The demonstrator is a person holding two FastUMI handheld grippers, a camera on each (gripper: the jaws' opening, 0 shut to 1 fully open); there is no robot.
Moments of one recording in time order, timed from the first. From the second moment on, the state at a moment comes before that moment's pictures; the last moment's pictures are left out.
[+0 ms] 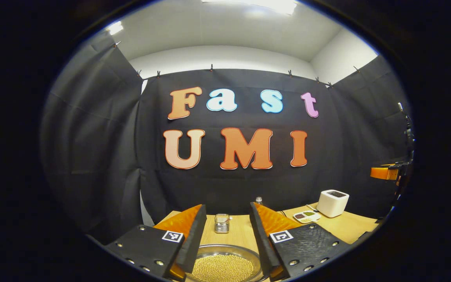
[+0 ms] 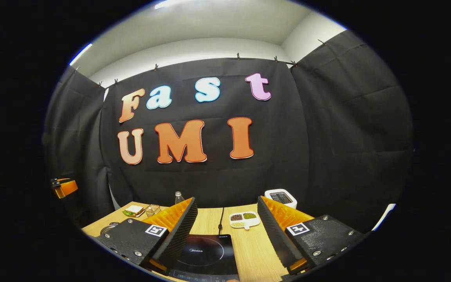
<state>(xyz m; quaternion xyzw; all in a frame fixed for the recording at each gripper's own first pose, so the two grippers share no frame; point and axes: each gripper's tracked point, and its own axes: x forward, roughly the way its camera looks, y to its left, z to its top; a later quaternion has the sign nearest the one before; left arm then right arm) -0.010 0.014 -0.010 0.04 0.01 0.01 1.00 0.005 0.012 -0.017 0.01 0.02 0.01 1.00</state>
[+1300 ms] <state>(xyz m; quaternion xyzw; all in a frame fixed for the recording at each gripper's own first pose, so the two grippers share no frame) -0.080 -0.005 -0.188 0.02 0.21 -0.07 0.97 0.011 0.006 -0.040 0.02 0.04 0.00 1.00</state>
